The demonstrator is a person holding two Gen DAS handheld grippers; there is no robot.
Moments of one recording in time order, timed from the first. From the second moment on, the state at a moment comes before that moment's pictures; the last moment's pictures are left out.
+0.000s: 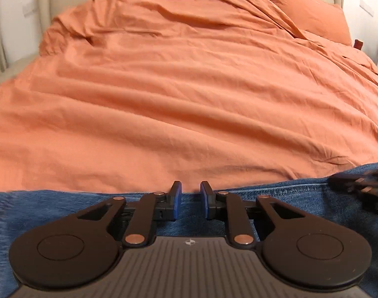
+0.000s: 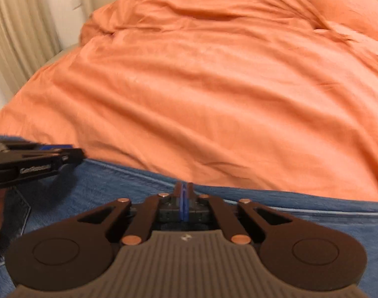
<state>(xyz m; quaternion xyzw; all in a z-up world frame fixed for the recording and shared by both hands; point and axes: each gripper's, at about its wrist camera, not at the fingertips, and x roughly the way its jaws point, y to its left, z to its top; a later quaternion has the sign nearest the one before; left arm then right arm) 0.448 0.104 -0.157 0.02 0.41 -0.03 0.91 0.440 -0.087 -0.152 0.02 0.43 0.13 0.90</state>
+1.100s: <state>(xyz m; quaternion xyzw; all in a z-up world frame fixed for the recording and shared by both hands) 0.406 -0.166 -0.164 0.17 0.43 -0.21 0.86 0.182 -0.613 -0.145 0.48 0.33 -0.16 0.80</state>
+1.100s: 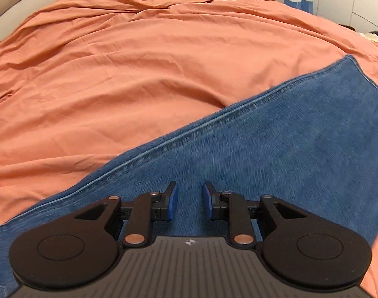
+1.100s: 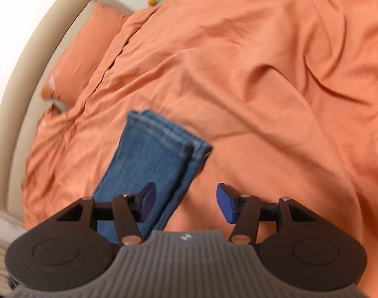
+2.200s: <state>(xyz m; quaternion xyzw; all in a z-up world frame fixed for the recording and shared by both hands) 0.357 -0.054 -0.092 0.00 0.36 -0.14 0.92 0.253 -0.460 0.040 0.22 0.22 -0.04 0.95</state>
